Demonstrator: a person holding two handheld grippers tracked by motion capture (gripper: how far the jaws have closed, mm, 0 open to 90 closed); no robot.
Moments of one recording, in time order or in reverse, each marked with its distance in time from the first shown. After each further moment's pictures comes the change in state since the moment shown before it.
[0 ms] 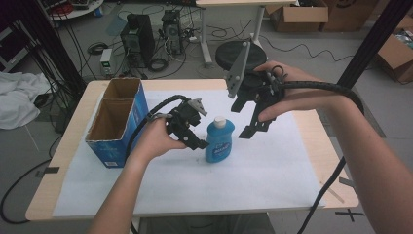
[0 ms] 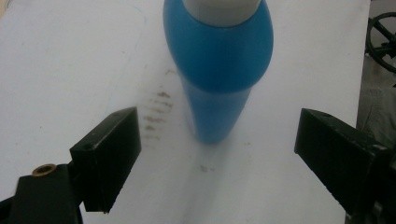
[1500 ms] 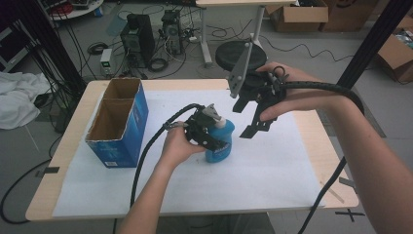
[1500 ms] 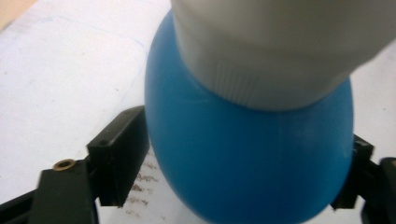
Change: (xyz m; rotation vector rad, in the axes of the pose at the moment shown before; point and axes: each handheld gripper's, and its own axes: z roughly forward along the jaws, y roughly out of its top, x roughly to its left) left arm -0.002 0.007 0.059 -0.153 0.039 -0.059; right arm -0.003 -0.006 0.002 -0.001 0.006 0.014
